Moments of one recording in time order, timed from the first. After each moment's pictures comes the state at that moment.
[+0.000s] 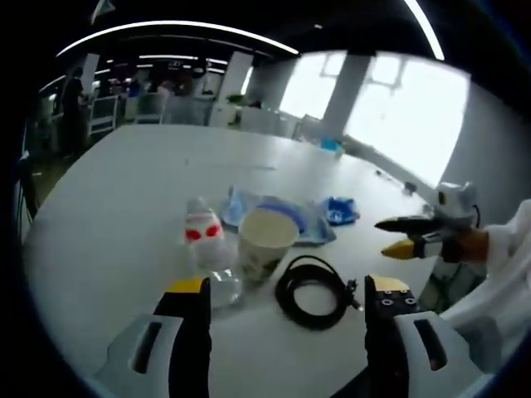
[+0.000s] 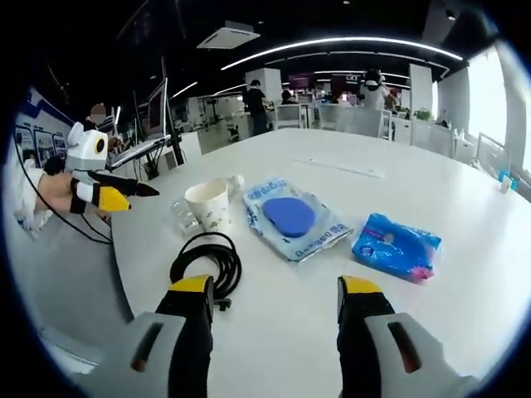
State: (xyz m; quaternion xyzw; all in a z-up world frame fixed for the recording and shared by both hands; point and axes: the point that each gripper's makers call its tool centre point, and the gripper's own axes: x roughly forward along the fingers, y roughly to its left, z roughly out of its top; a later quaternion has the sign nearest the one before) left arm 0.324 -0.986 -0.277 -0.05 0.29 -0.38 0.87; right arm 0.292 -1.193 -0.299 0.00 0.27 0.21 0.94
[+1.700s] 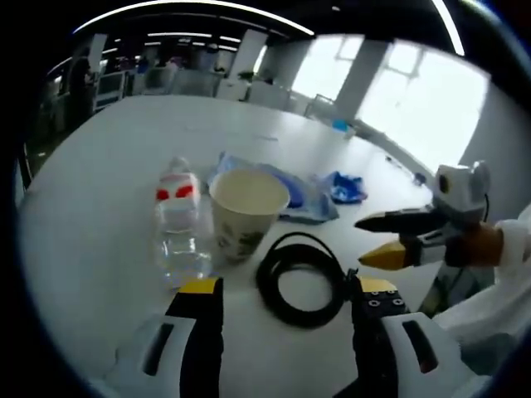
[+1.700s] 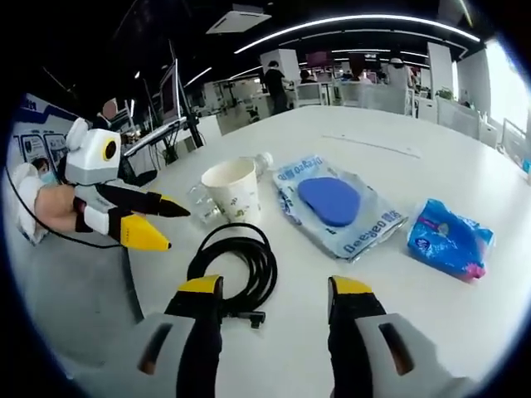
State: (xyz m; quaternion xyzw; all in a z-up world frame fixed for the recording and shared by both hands) left arm 0.313 -1.024 -0.321 -0.06 0.35 -0.36 0.86; right arm 0.305 -1.140 -0.332 0.01 0.33 0.27 0.91
